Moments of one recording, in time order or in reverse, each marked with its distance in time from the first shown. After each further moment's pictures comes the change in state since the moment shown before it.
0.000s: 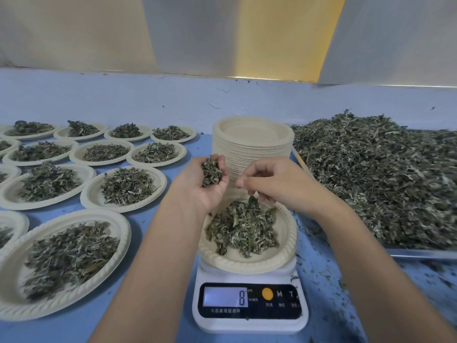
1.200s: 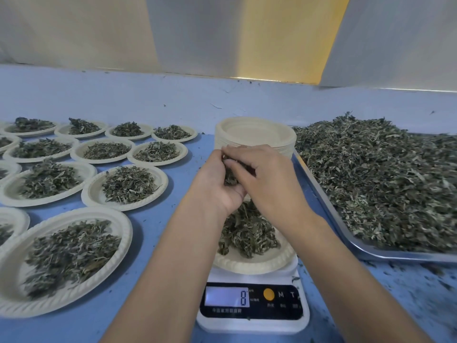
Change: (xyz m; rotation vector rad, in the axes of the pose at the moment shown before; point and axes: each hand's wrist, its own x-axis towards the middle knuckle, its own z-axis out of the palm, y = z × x) left_hand -0.012 -0.016 0.014 0.180 -0.090 -0.021; right_hand 0.002 -0.013 0.035 -0.295 0.442 -0.401
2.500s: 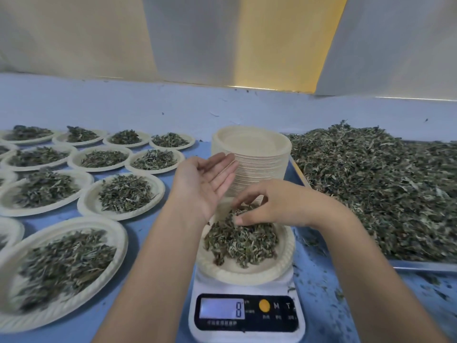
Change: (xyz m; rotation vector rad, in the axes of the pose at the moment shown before) left_hand 0.002 0.016 -0.016 0.131 -0.038 0.138; right_hand 0.010 0.018 -0.037 -0.071 -0.788 0.355
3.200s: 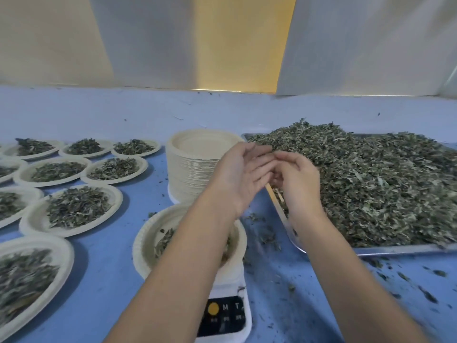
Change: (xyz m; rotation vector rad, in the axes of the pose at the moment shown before) left_hand 0.002 -0.071 0.095 0.253 -0.295 -0.149; right_hand -0.018 0.070 -0.018 0.999 1.026 0.066
